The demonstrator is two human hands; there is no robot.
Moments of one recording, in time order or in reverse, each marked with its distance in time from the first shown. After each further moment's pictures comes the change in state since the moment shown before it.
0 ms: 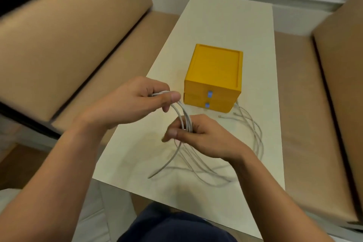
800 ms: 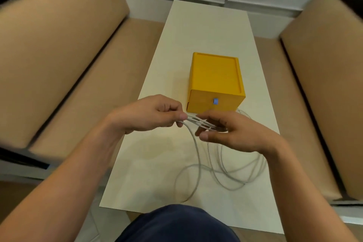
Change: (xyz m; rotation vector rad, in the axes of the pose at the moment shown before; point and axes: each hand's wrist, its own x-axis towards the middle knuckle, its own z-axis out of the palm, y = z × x) left_hand 0.033 -0.064 -0.033 -0.085 -0.373 0.004; right_hand 0.018 -0.024 -0.016 -0.317 0.089 0.243
